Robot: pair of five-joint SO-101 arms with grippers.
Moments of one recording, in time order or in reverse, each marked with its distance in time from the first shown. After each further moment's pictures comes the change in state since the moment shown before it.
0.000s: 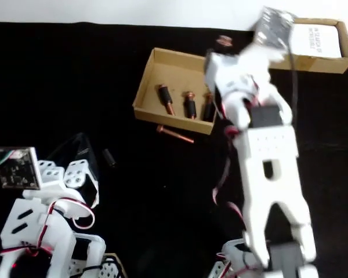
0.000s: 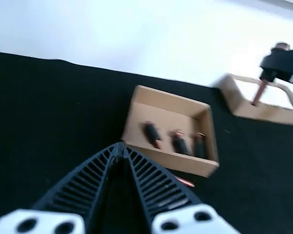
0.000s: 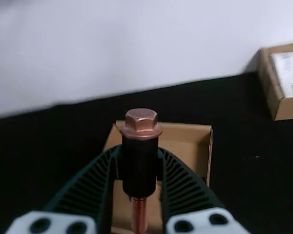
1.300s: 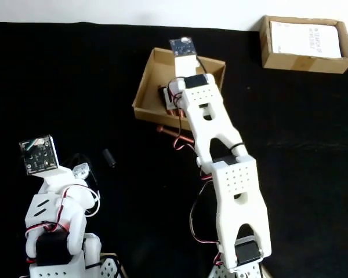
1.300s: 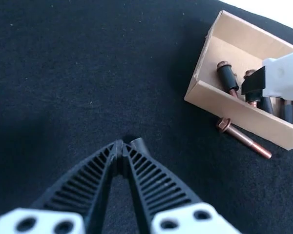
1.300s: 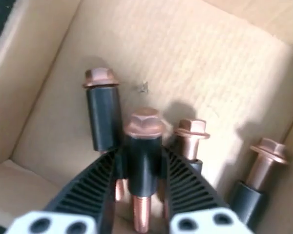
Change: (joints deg) left arm -9.1 -9.3 25.8 -2.0 0.0; right arm -7.2 64.1 -44.6 17.2 12.1
